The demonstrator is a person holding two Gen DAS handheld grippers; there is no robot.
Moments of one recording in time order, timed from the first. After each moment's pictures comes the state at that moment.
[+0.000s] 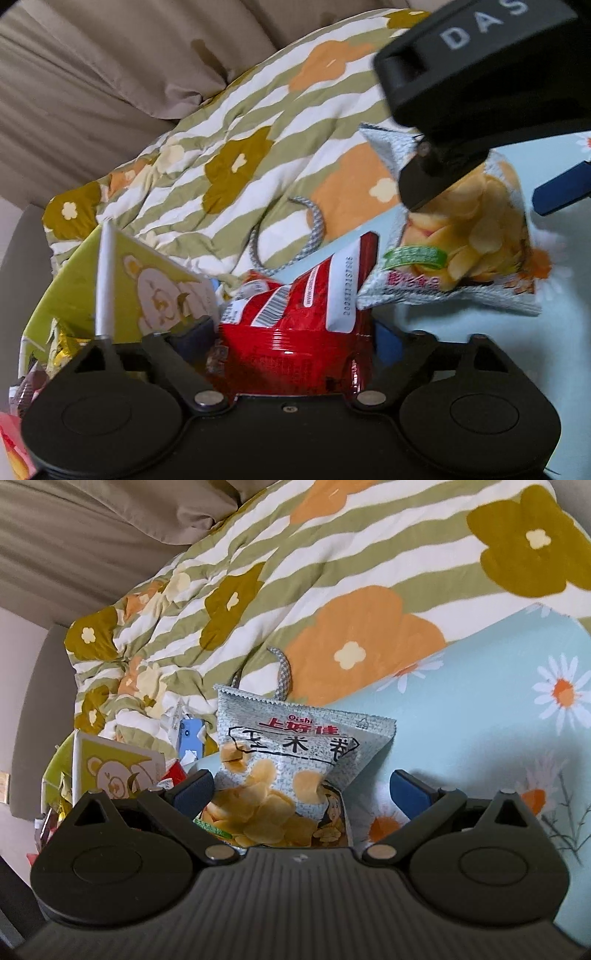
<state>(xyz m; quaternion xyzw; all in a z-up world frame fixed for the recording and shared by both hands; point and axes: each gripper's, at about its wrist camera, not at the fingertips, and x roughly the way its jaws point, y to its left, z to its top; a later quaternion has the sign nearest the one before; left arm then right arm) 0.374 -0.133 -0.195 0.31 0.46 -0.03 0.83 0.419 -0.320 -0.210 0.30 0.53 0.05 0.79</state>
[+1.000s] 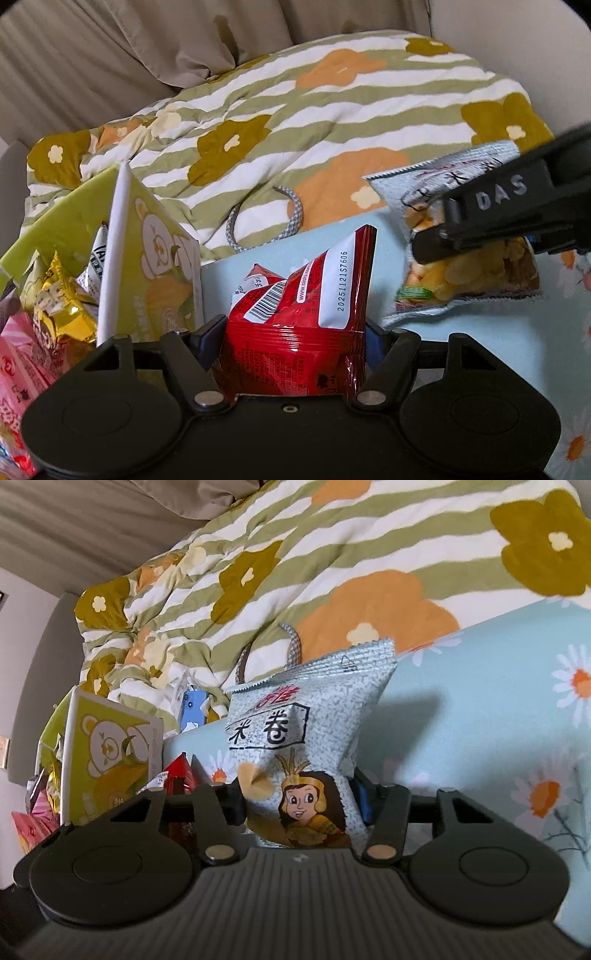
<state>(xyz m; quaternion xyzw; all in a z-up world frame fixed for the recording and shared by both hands) 0.348 -0.122 -0.166 0.19 0.49 -0.04 0.85 0.402 -0.308 -0.211 0.26 0.53 0.08 0.80</state>
